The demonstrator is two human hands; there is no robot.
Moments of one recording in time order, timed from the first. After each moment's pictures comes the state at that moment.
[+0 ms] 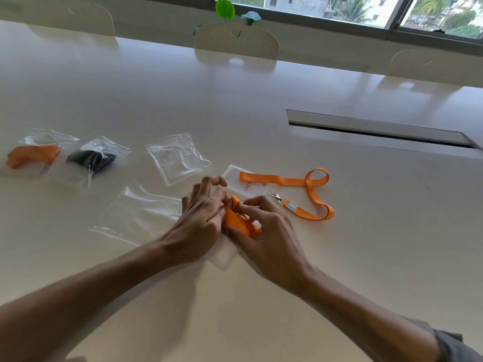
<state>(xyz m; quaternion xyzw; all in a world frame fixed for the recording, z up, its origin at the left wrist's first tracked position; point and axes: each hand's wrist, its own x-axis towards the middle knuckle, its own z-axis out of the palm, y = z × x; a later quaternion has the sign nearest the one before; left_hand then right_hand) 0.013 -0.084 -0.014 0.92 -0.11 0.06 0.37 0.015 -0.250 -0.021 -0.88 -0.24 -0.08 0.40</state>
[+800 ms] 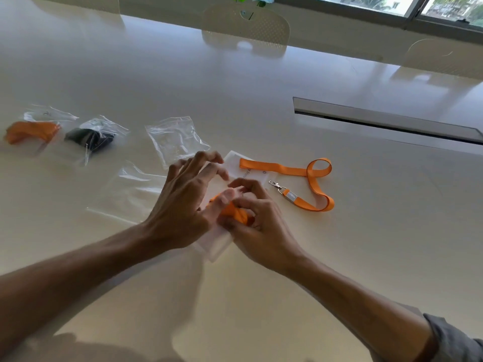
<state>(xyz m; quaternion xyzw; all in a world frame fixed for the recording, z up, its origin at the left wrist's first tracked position) 0.003 -0.080 -0.004 0.93 -0.14 0.19 0.28 0.021 -0.250 -0.027 -0.82 -0.28 0.03 0.51</state>
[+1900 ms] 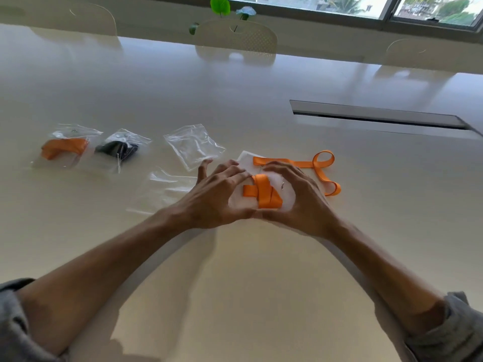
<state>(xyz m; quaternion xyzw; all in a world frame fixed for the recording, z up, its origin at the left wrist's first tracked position) 0.020 -0.057 -0.015 0.95 -0.24 0.09 0.17 0.034 -0.277 -0.013 -0.89 -0.28 -0.10 0.34</state>
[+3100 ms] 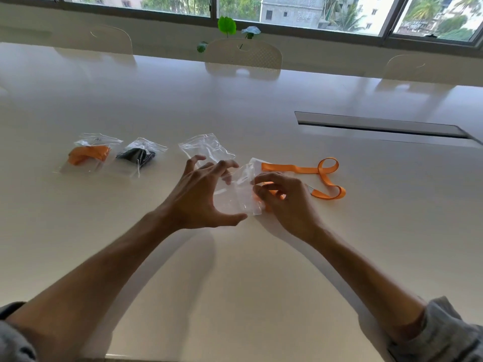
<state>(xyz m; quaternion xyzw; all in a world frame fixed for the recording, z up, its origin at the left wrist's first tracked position) -0.007 -0.016 0.002 0.93 -0.24 0.19 0.22 0.013 -0.230 -0.004 -0.83 -0.23 -0.09 0.50</state>
